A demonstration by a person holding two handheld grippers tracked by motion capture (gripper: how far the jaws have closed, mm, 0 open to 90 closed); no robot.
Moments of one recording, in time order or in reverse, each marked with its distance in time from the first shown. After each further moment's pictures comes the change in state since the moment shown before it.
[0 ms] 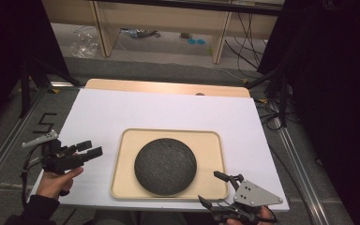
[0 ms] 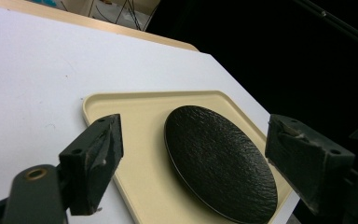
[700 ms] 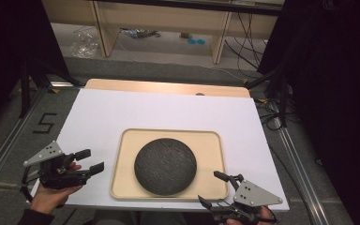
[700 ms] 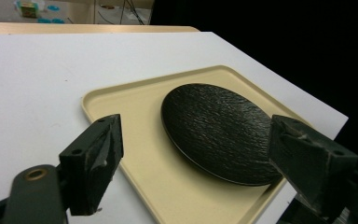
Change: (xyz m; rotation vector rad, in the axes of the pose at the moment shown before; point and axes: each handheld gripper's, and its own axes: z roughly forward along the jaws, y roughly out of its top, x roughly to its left) left arm -0.038 -0.018 -0.012 0.053 0.048 0.222; right arm 0.000 -0.001 0.000 -0.002 -0.002 0.002
